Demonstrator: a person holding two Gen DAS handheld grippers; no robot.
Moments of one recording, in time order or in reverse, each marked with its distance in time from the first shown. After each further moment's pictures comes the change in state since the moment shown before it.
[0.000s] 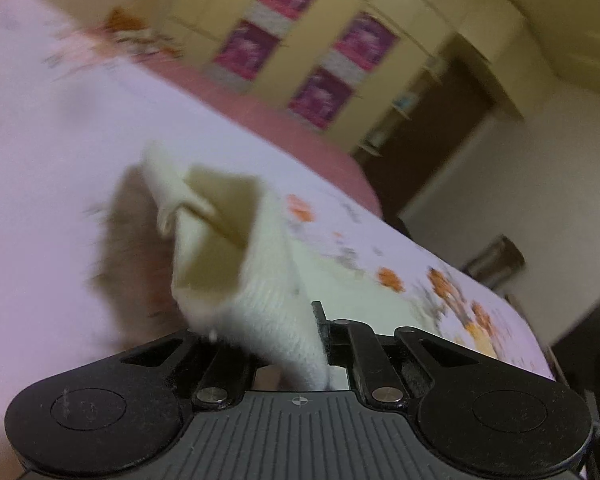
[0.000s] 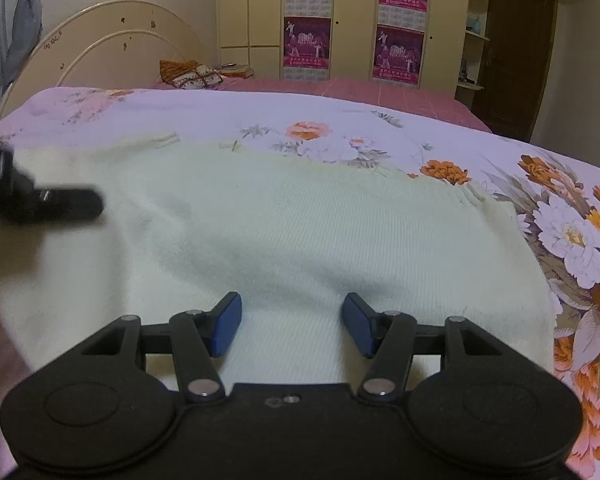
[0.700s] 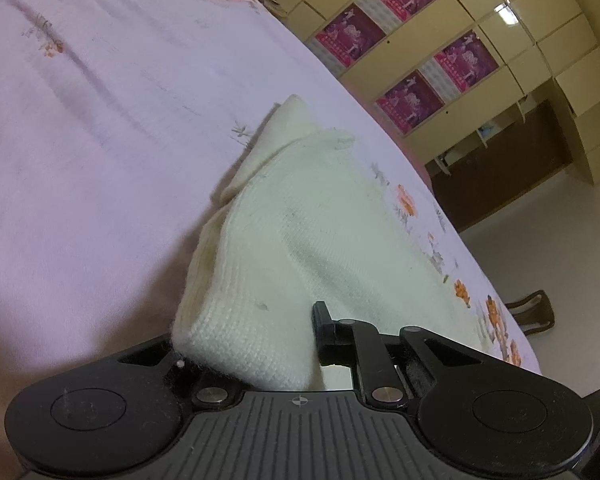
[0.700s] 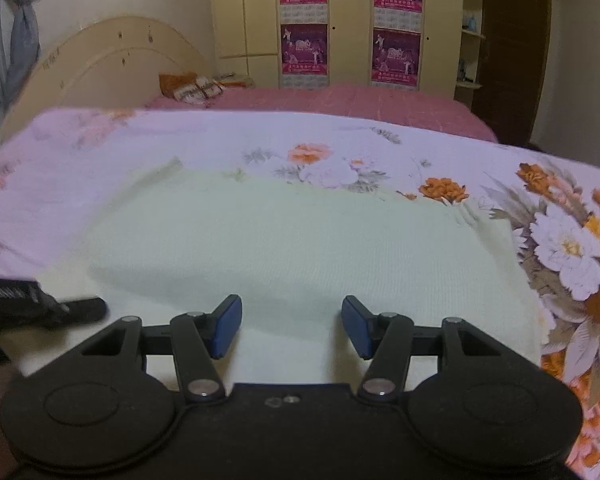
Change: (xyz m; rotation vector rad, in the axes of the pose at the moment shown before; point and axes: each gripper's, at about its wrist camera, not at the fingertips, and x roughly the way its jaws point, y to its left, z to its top) left arm 0.006 0.075 -0.033 -0.328 0.049 0.170; right arm 0.002 0.003 0.014 -0.006 0.050 -0.023
